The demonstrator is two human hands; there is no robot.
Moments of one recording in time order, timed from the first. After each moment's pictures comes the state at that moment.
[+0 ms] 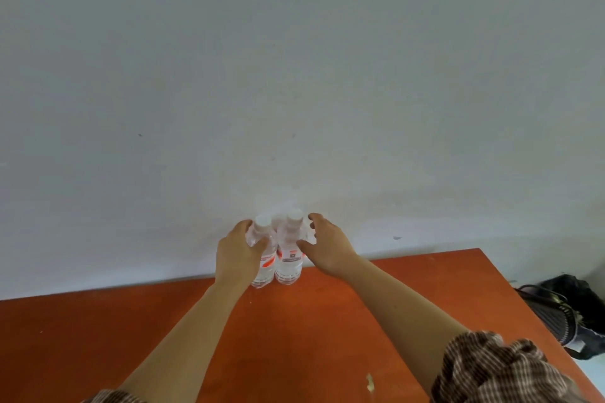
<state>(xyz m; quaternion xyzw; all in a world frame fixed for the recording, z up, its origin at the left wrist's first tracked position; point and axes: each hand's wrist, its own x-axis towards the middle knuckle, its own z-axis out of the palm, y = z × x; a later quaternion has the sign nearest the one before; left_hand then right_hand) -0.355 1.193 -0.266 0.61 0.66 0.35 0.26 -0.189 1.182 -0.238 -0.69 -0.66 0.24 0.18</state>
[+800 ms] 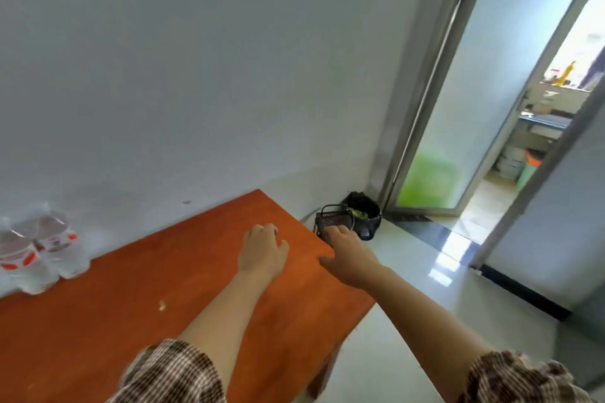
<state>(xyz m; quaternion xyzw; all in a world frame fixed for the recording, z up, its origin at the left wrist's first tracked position) -0.023 0.851 -0.219 0.85 0.43 0.17 0.25 0.091 0.724 -0.187 -0.87 -0.46 0.08 0.12</state>
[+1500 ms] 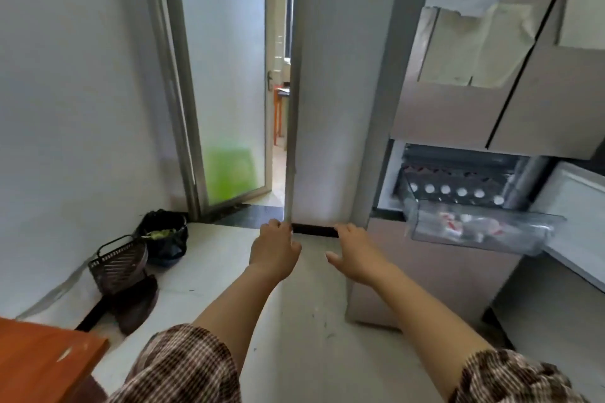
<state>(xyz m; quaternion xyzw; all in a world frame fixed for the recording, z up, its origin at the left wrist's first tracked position) 0.318 0.369 -0.191 0.97 0.05 0.09 0.22 0.331 0.202 -0.175 -0.98 -0.13 0.02 0.13</state>
